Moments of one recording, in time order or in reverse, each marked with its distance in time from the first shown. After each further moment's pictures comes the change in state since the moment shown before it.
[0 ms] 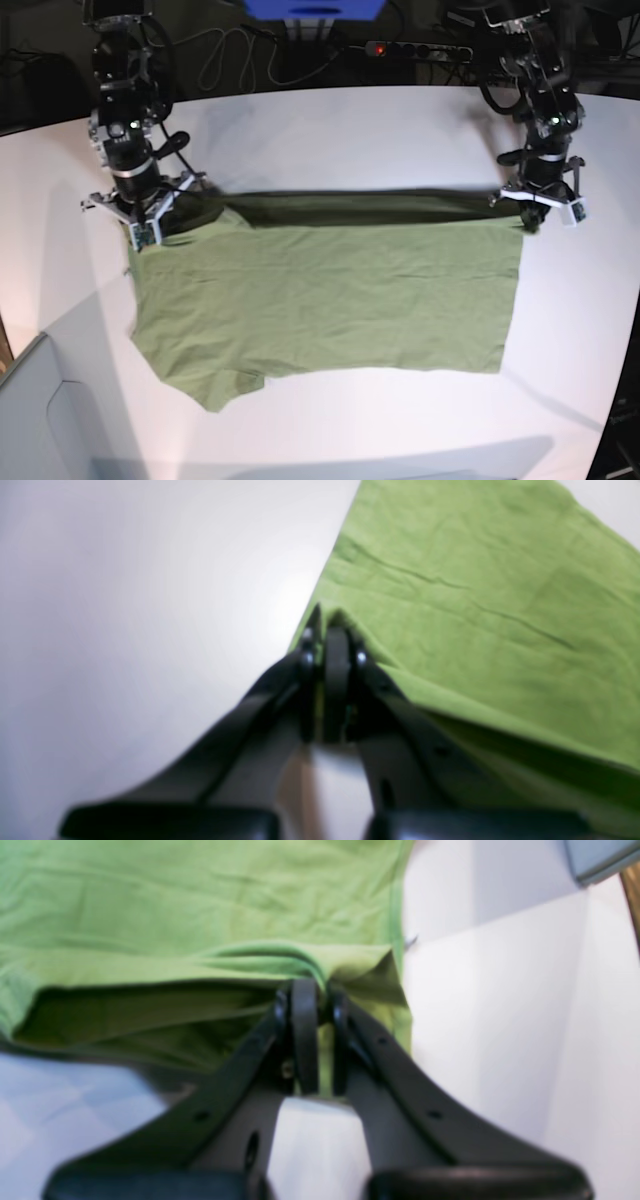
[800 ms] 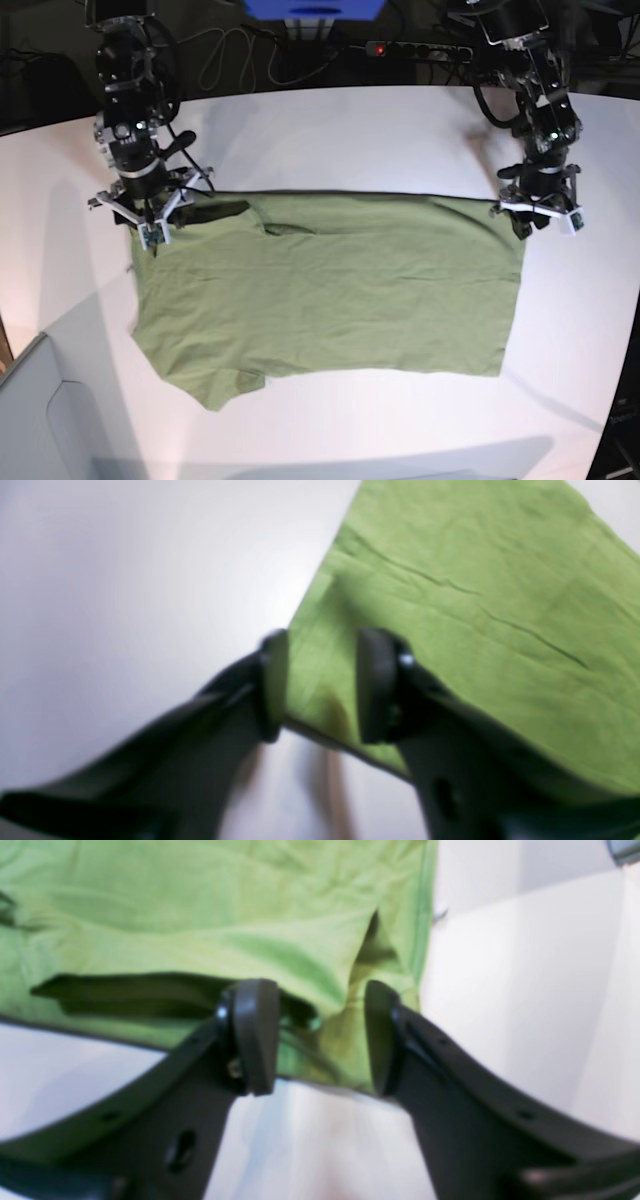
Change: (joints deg) left arm -4.0 0.0 0.0 -5.0 0.1 0.3 0.0; right arm 0.6 0.0 -1.2 0.7 0.0 0.0 -4.9
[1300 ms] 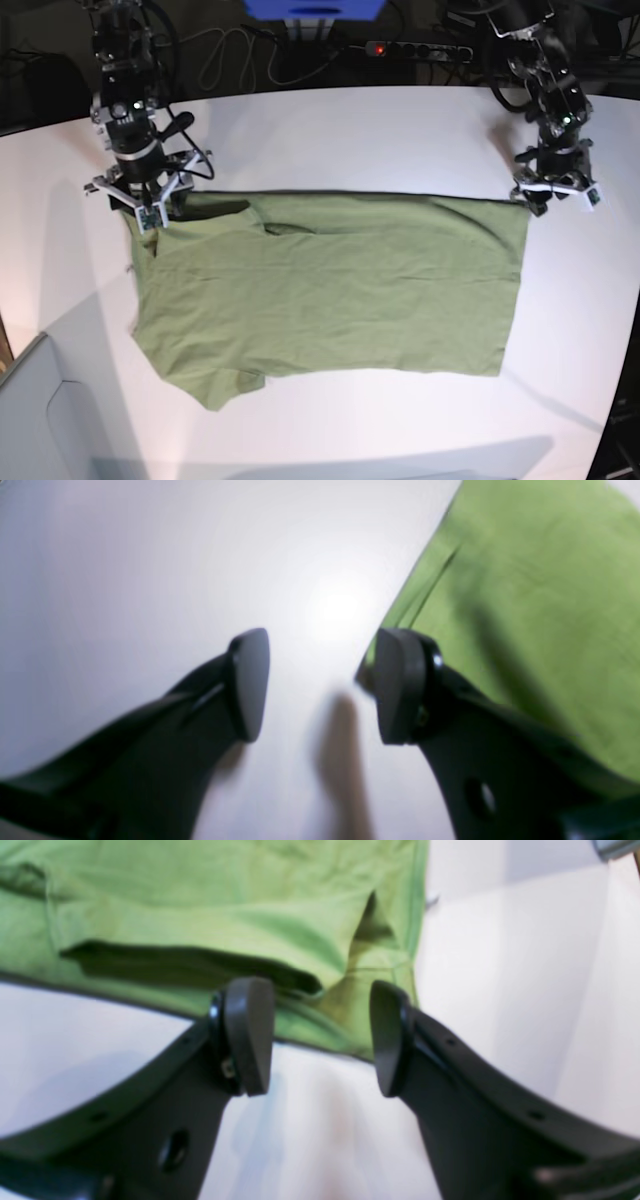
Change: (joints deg) left arm 1.7 -0.1 -5.2 -4.2 -0.3 0.2 -0.3; right arm -4.6 0.3 0.5 5.0 0.0 -0.1 -0.2
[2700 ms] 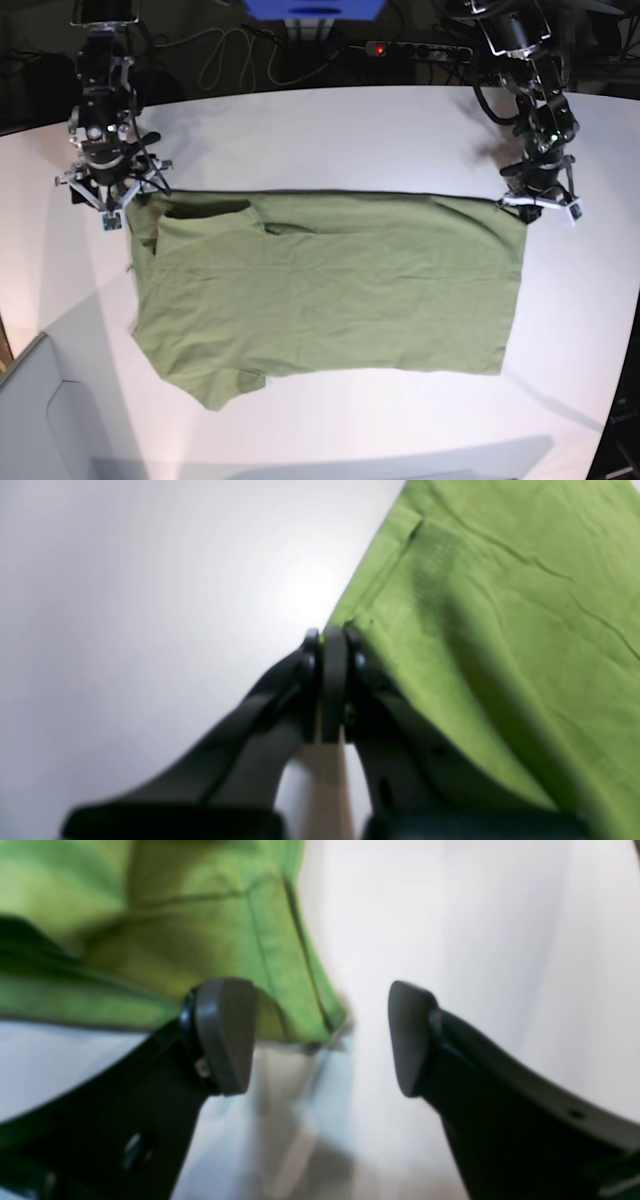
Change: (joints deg) left arm -3.8 -1.1 4.0 -8.7 -1.1 -0.9 -3.9; right arm 4.0 1.1 8.7 -14.2 0.1 0.1 1.0
